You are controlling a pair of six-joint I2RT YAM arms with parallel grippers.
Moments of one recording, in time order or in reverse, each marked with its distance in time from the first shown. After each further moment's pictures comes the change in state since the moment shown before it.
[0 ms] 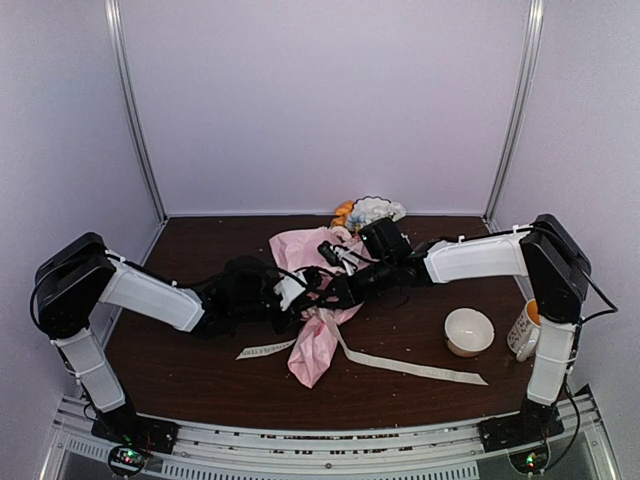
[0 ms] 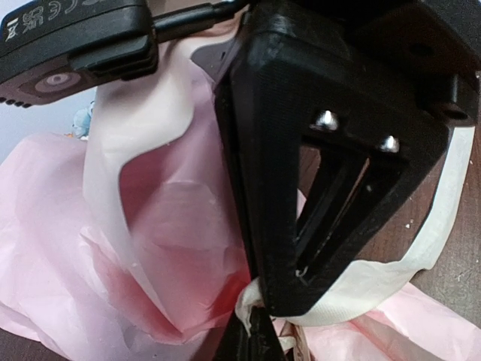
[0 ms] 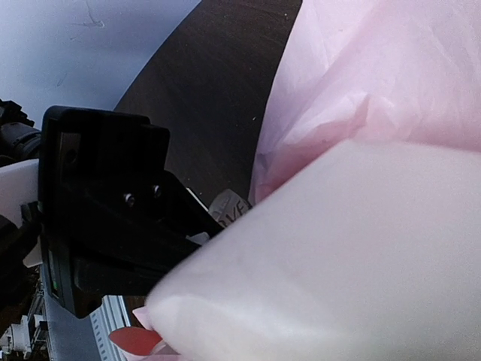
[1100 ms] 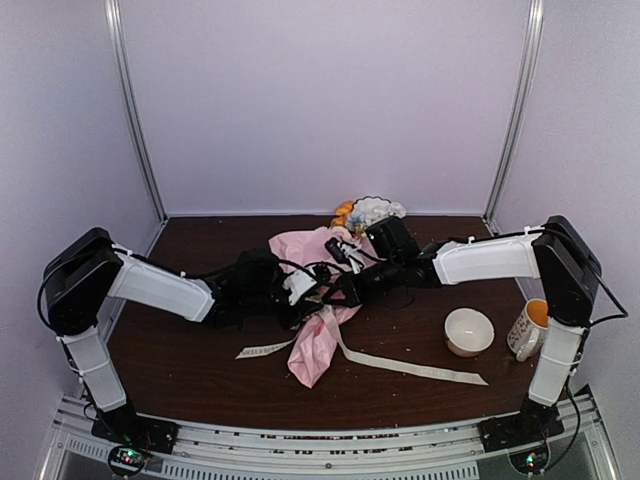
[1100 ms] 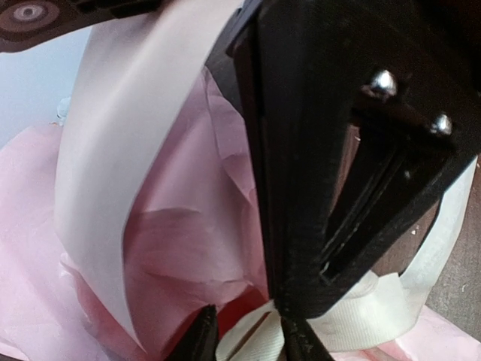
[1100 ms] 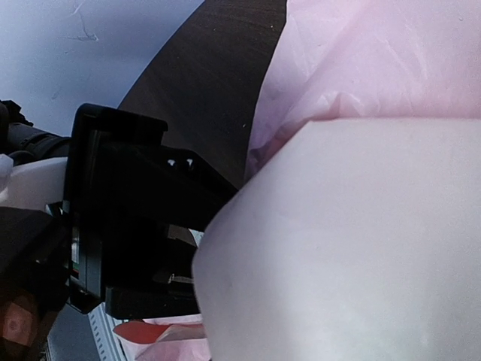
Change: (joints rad) left arm 0.000 0.050 0.118 -0.143 -0.001 -0.023; right arm -0.005 -0.063 -0.056 0.024 0.054 0.035
